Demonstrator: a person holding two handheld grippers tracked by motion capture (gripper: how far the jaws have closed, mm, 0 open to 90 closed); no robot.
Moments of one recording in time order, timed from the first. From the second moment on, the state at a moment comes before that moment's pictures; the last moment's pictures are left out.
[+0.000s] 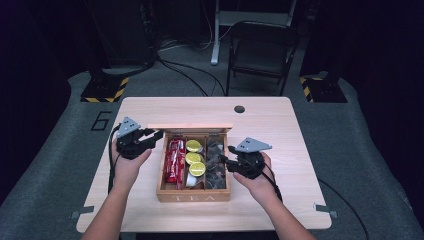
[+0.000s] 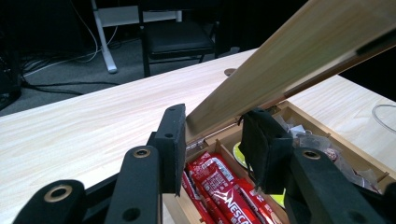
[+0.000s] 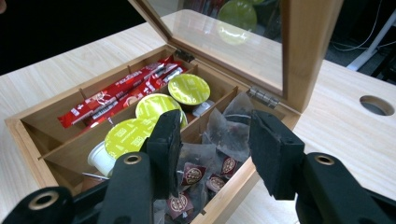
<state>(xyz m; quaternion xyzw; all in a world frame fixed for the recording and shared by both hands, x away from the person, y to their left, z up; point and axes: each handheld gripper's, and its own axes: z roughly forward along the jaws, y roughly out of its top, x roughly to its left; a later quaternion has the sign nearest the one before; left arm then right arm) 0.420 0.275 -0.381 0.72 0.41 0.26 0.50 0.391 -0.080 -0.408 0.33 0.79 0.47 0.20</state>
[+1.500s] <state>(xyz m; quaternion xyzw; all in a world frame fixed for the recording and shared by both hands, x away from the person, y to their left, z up) 0.419 0.276 -0.380 0.72 0.41 0.25 0.50 0.410 -0.044 -0.455 0.33 0.82 0.45 0.16</state>
